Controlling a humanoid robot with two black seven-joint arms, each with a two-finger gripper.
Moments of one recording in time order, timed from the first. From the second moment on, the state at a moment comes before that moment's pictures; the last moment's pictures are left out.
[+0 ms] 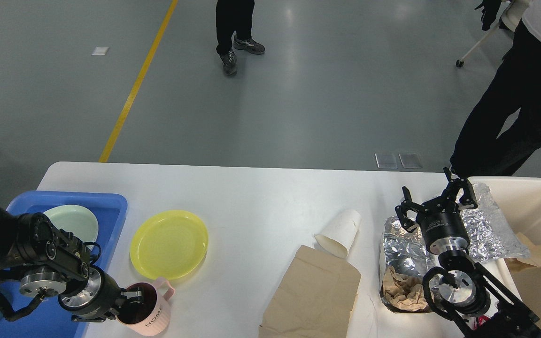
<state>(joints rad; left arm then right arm) -1.62 0.32 1.37 -1.51 -0.06 -0.19 -0.05 0.21 -0.17 1.16 0.98 -0.24 0.12 0.41</state>
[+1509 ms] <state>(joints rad) -1.91 0.89 1.40 -1.33 0.42 -0.75 -0.05 0.21 -0.17 1.16 0.98 -0.24 0.12 0.41</state>
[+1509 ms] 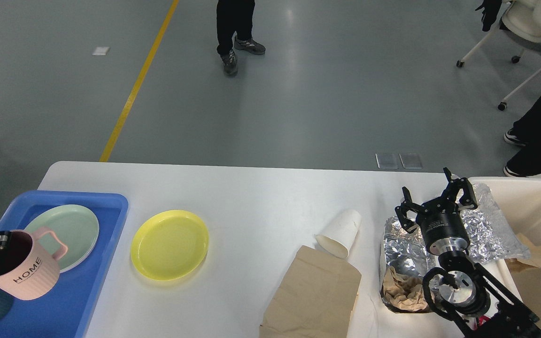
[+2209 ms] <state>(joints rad) -1.38 0.87 1.16 -1.01 0.43 -0.60 -0.21 0.21 -0.17 1.16 0.98 -0.24 0.12 0.41</state>
